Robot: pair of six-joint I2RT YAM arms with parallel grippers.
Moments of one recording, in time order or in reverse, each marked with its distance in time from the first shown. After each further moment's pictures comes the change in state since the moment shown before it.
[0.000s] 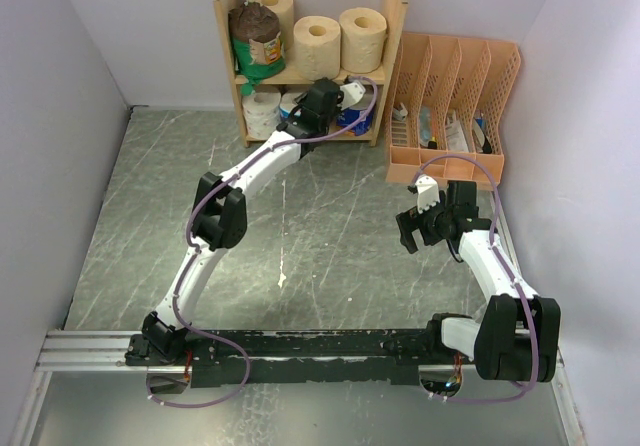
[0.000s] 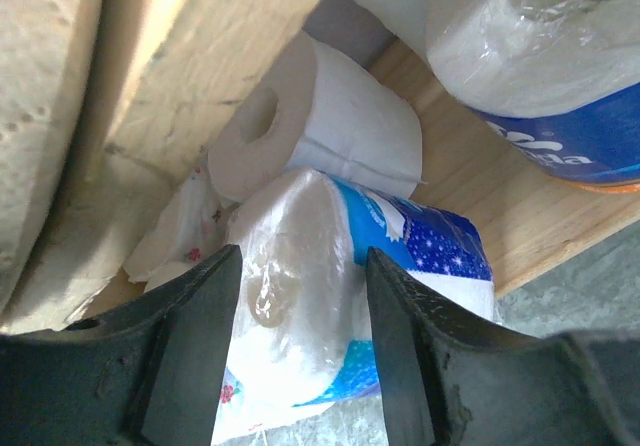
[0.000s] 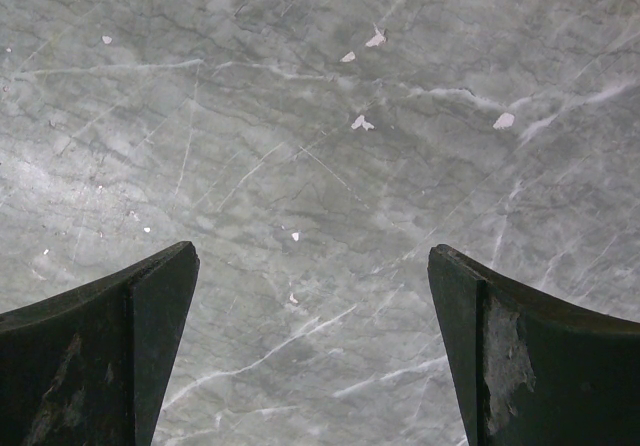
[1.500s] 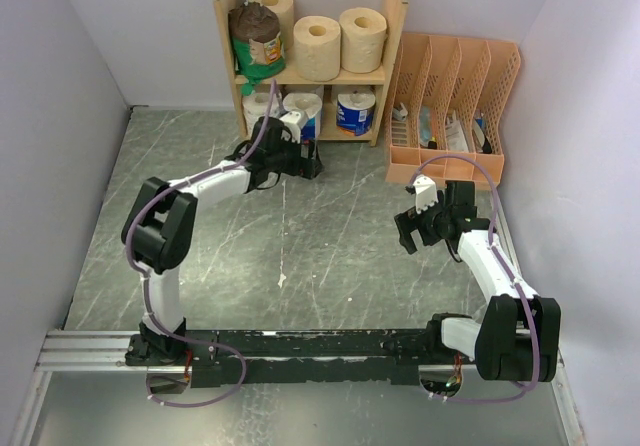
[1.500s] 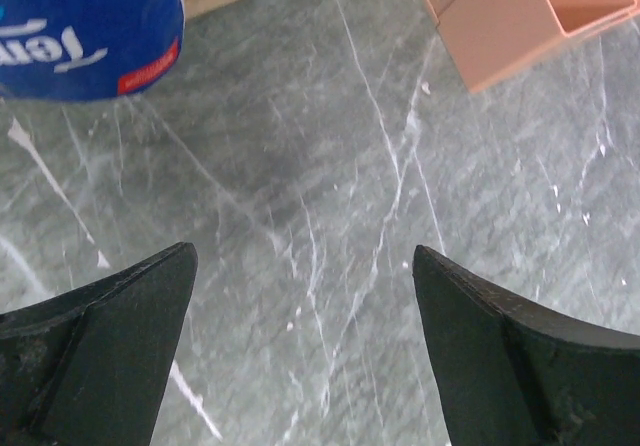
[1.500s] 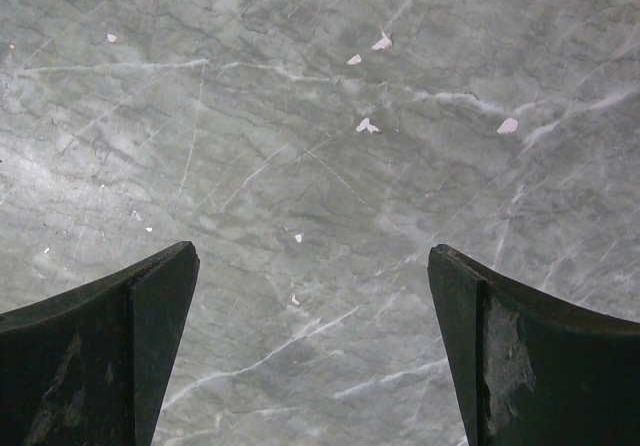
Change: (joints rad) left arm 0.140 -0.531 -0.990 0.268 0.729 -0.883; right arm 0.015 0.000 0.000 0.000 0.007 -0.006
